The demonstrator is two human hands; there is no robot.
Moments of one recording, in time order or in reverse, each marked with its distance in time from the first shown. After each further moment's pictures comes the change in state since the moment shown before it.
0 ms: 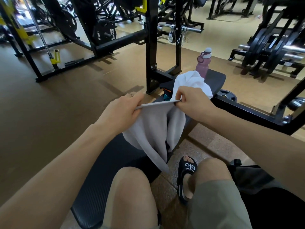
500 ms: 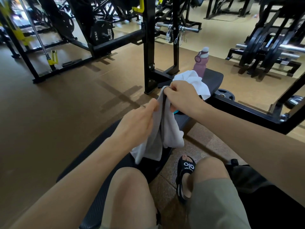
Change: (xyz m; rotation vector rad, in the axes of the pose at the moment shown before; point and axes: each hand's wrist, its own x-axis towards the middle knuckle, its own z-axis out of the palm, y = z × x) left_hand -0.011 0.039 0.032 -0.078 -0.004 0.054; right_hand 0.003 -0.041 -0.005 0.362 0.027 0.189
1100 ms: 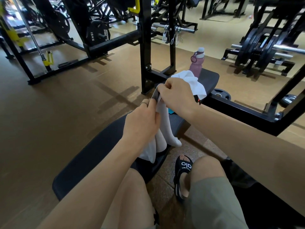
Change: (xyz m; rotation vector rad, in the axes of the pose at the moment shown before) left_hand 0.016 0.024 0.022 0.199 0.150 -0.239; right_hand -0.001 -0.007 0.010 0.004 0.196 -0.017
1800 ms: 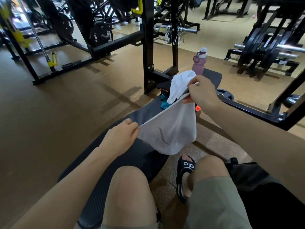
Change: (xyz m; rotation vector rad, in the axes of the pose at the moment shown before) left_hand -0.035 -0.092 0.016 -0.089 -0.346 0.054; right_hand 0.015 0.039 -0.039 0.086 0.031 0.278
